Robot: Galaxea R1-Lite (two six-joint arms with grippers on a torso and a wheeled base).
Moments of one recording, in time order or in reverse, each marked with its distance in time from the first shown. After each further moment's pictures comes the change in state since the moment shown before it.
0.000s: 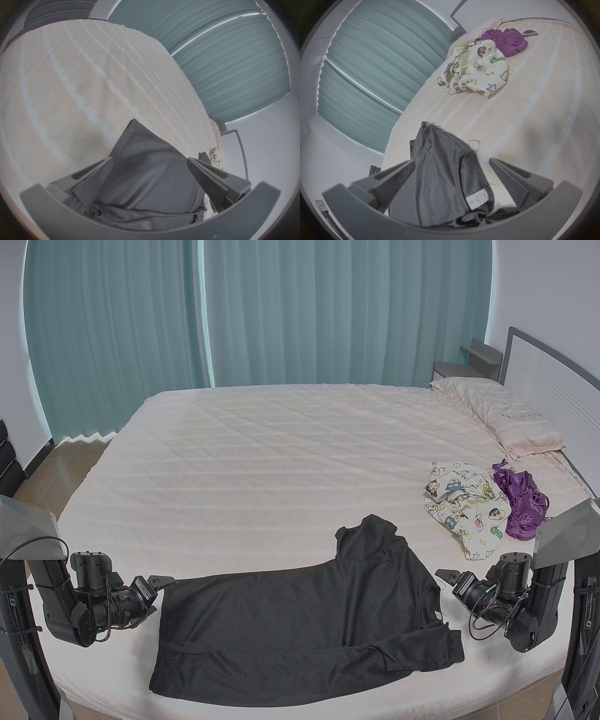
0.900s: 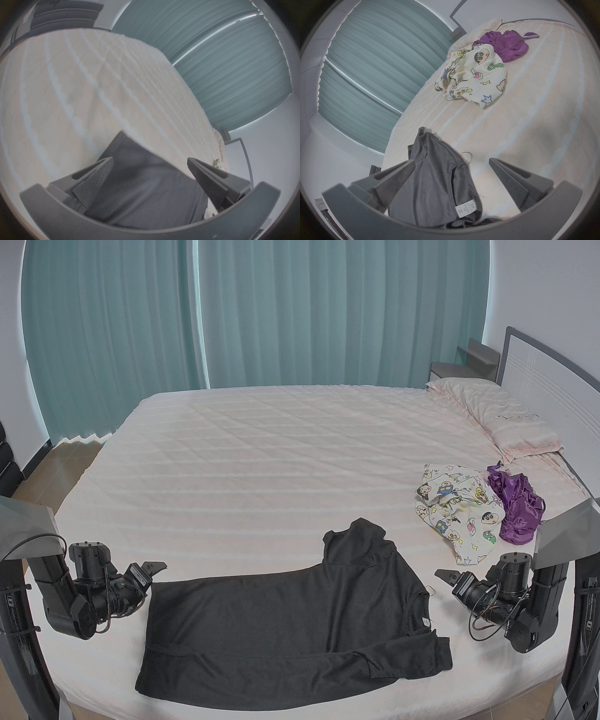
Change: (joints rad) left arm 0.001 -0.013 -0.050 0.001 0.120 -0.028; right arm 0.006 -0.007 0.009 -0.002 0.000 0.000
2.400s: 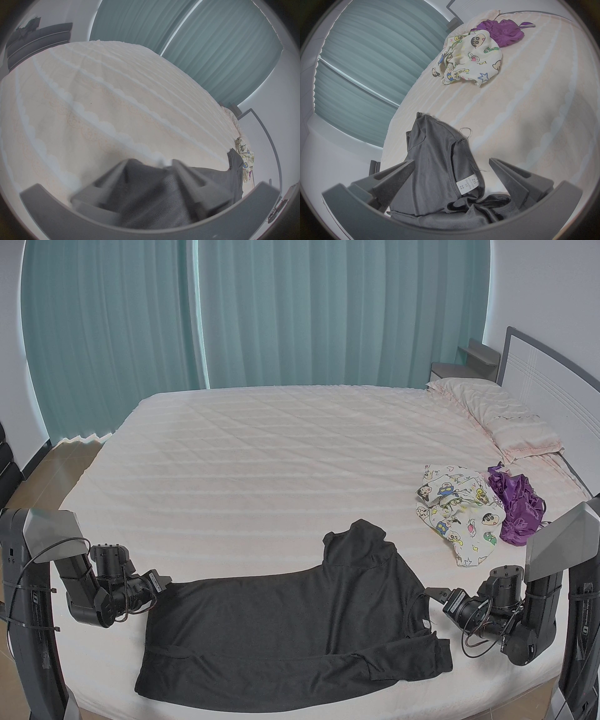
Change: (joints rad) left arm 0.009 0.212 -0.260 0.109 0.025 0.324; right arm 0.086 0.006 0.082 -0.010 -0.021 0.056
